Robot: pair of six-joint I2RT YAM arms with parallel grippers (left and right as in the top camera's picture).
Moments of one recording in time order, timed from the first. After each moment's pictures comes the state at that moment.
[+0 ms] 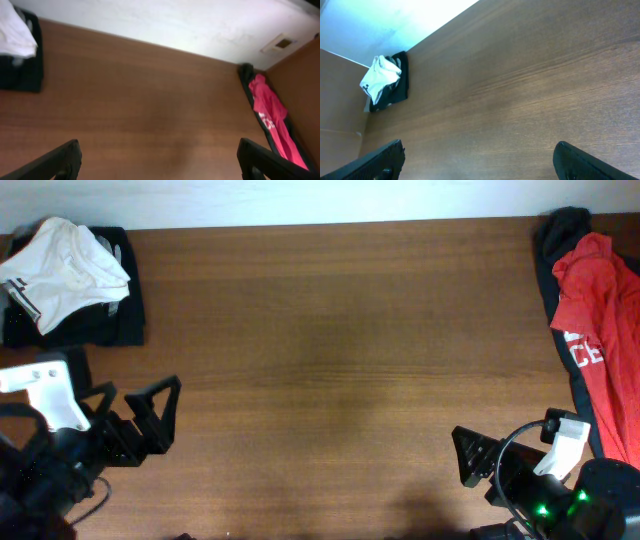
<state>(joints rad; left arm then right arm) 0.48 0.92 1.59 -1.33 0.71 0.01 0.11 0.48 1.07 -1.17 -0.24 0.60</state>
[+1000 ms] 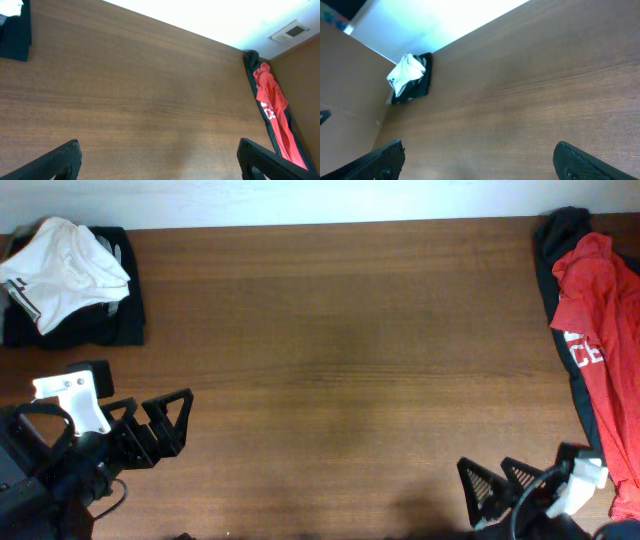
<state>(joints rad) 0.48 0.86 1.34 -1.28 0.71 0.01 0.21 0.31 1.07 -1.18 -0.22 0.60</state>
